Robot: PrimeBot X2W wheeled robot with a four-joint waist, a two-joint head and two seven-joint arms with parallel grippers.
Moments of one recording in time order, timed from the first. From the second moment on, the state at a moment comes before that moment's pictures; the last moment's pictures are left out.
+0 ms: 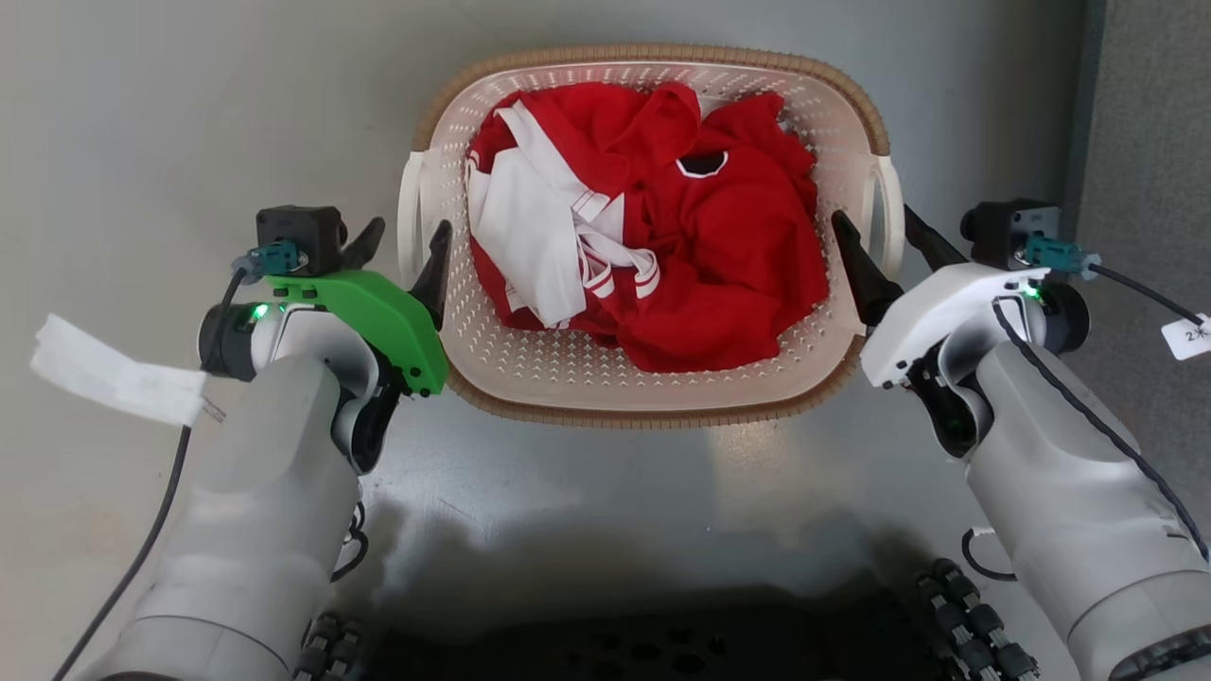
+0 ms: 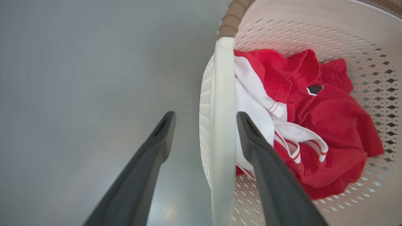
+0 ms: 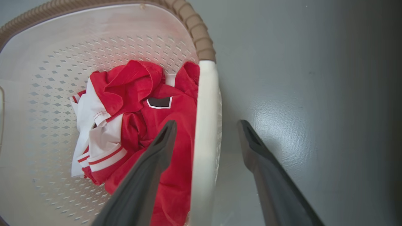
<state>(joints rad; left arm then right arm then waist) -0.78 0.03 -0.50 0.91 -0.60 -0.12 -0.14 -0.65 -0.12 0.38 0.87 0.45 0.12 -0.21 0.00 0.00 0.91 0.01</state>
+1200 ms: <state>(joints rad) -0.82 0.02 -0.68 1.05 -0.79 -0.12 -0.08 -0.71 -0.10 0.52 1.02 0.61 0.12 -0.21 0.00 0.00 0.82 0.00</state>
